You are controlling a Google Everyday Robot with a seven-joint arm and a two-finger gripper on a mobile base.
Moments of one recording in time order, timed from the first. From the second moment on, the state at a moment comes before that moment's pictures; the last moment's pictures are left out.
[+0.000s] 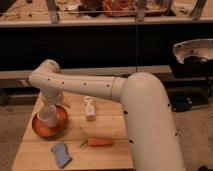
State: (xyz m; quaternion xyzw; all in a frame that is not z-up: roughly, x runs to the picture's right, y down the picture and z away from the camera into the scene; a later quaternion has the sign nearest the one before) arm -0.262 0.107 0.765 -0.16 -0.31 -0.74 0.58
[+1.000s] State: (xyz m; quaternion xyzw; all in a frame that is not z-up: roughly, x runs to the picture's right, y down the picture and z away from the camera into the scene) arm -0.267 0.104 0.761 -0.15 -0.30 -0.74 0.58
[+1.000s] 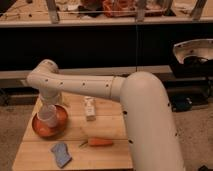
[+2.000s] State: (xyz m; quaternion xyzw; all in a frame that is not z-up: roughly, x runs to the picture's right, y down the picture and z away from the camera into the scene) arm -0.274 0.104 0.760 -0.14 -0.29 -0.75 0.58
